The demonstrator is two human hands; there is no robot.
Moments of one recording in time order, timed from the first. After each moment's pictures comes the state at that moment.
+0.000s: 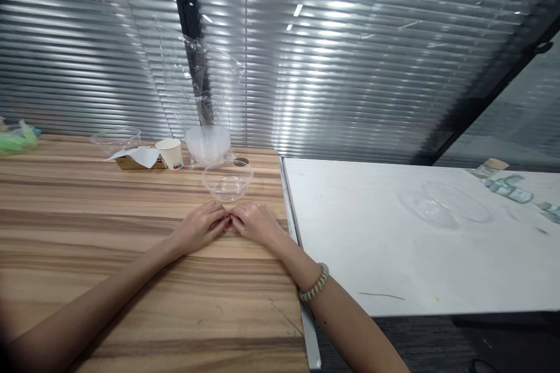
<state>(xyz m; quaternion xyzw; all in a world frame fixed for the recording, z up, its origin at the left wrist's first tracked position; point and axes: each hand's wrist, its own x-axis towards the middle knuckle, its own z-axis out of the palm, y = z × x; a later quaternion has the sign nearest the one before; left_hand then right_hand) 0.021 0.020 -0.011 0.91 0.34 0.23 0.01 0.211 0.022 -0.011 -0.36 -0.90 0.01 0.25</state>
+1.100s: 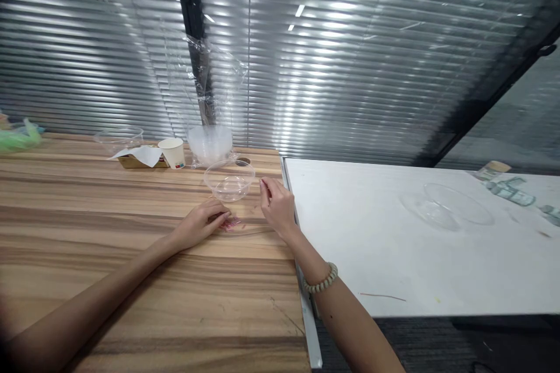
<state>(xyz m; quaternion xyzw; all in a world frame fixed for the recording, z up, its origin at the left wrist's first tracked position) 0.017 0.022 -0.005 0.88 0.36 0.27 0.12 0.234 0.038 -0.003 -0.45 -0.71 -0.02 0.54</state>
